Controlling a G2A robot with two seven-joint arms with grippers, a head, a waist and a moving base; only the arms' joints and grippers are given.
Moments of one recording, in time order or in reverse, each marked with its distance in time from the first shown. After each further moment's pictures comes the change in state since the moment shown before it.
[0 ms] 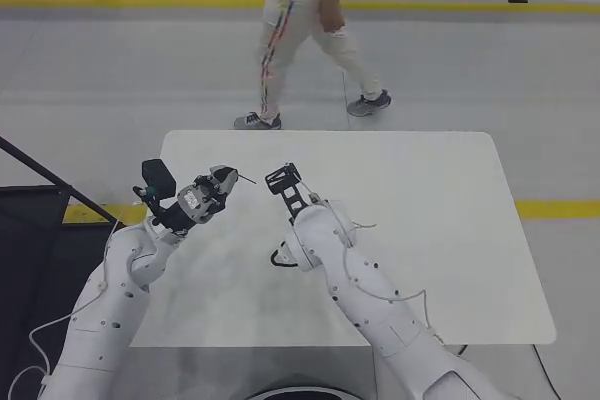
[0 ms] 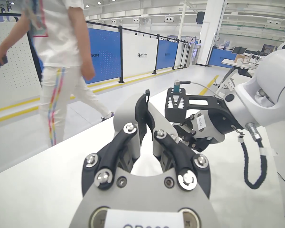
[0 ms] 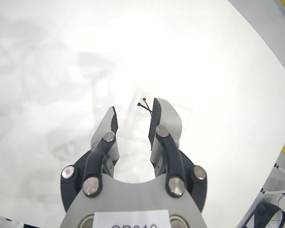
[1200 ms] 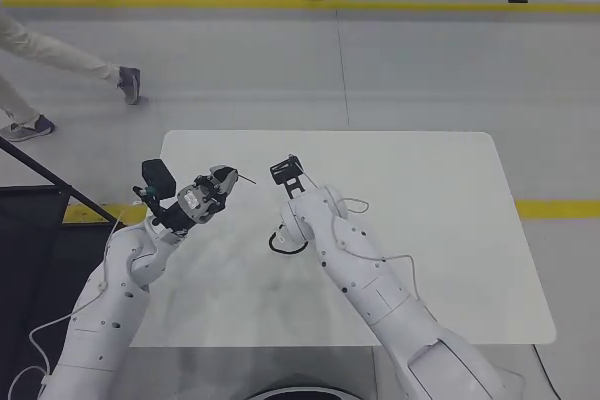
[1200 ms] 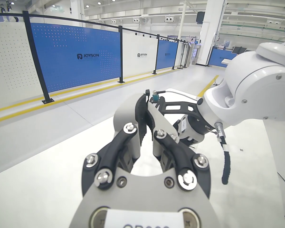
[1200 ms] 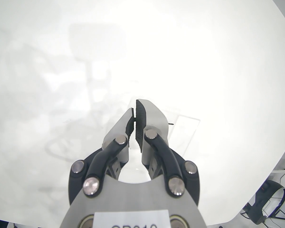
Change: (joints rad) left arm 0.000 0.000 0.000 0.000 0.000 0.000 0.000; right arm 0.153 -0.079 0.031 0.304 0.081 0.027 -0.004
